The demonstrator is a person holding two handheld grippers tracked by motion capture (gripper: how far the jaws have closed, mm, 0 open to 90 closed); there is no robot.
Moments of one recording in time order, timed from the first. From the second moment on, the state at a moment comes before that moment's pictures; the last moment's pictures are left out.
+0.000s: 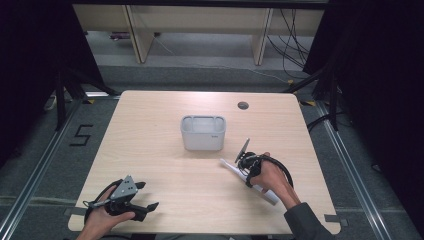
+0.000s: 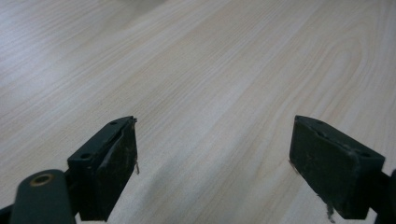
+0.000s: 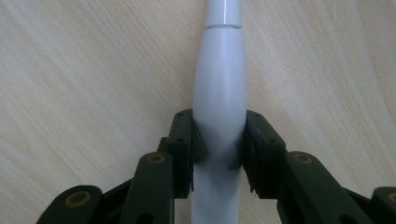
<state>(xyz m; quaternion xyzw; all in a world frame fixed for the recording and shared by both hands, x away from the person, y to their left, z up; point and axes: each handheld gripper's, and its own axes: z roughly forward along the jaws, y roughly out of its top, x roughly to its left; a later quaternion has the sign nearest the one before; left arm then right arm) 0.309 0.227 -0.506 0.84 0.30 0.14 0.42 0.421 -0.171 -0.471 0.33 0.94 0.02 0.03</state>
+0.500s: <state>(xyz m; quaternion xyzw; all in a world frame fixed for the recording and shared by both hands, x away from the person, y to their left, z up) 0.310 0.227 -0.507 0.84 0.30 0.15 0.42 0.403 -0.190 -0.441 0.34 0.93 0.11 0.06</state>
